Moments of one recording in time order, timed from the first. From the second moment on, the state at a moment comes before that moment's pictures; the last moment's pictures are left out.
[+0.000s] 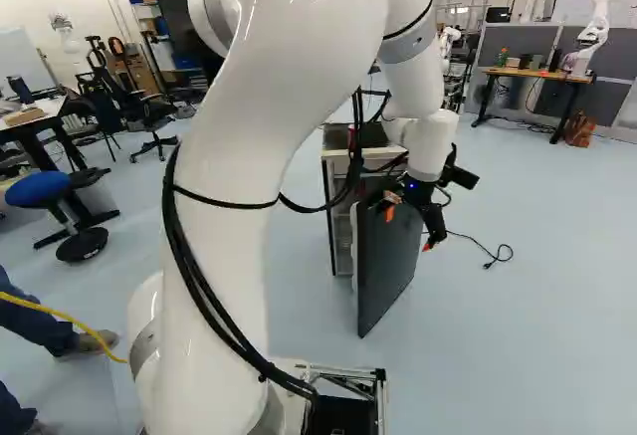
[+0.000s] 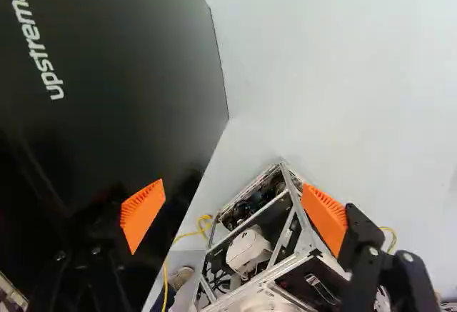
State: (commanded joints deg) arm -40.0 -28.3 -64.6 6.9 -36.8 3.0
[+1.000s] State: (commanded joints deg) arm -30.7 -23.2 -56.9 6.9 -29.2 3.0
